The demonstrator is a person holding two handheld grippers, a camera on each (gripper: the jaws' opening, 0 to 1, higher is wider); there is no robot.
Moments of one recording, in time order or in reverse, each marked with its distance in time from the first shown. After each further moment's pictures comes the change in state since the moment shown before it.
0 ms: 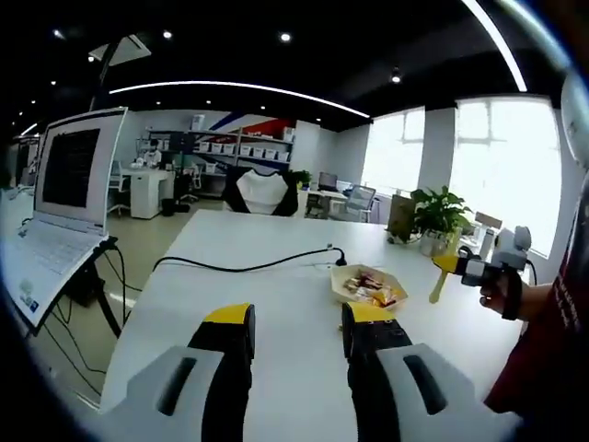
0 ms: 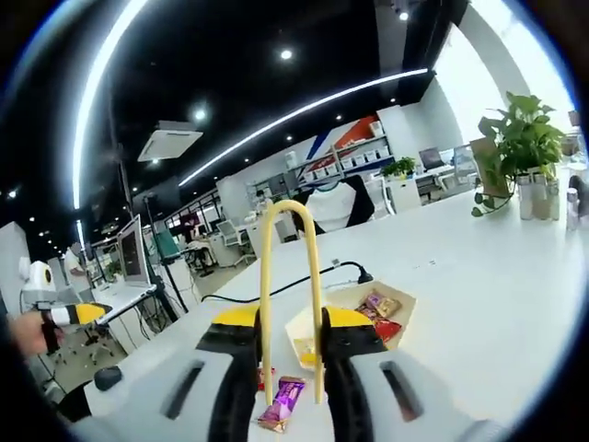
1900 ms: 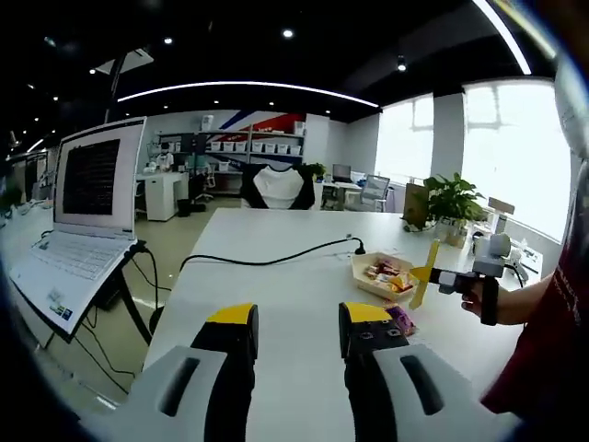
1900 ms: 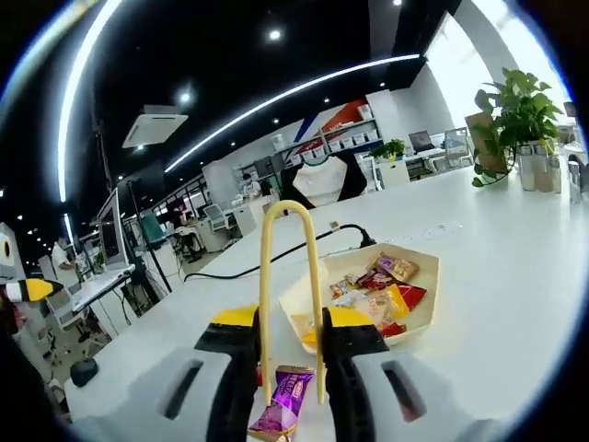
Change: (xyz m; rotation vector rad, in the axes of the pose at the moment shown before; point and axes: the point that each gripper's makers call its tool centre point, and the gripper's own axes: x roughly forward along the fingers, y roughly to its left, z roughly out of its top) left arm -0.028 0.022 -0.001 0.055 0.044 0.080; right arm 0.068 0.009 -0.076 0.028 0.094 -0.067
